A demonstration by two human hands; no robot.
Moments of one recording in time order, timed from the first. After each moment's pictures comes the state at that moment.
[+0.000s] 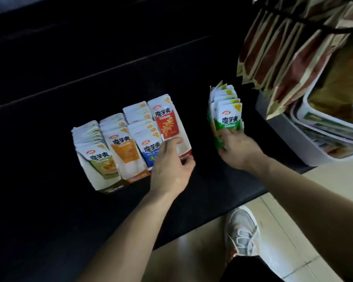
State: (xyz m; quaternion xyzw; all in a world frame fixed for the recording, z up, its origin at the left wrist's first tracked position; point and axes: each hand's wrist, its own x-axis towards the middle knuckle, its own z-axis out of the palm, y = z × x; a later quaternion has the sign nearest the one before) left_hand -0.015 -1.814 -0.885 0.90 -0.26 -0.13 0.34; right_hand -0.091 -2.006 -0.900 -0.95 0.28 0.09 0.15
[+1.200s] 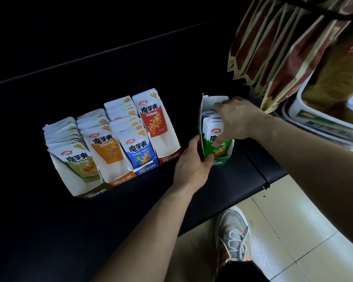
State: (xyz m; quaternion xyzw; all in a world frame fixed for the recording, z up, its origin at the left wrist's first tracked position) left_hand -0.036 -1.880 -0.935 0.83 -0.24 -0.29 0.41; right_hand -0.054 -2.061 -0.862 -0.98 0.17 0.12 -0.01
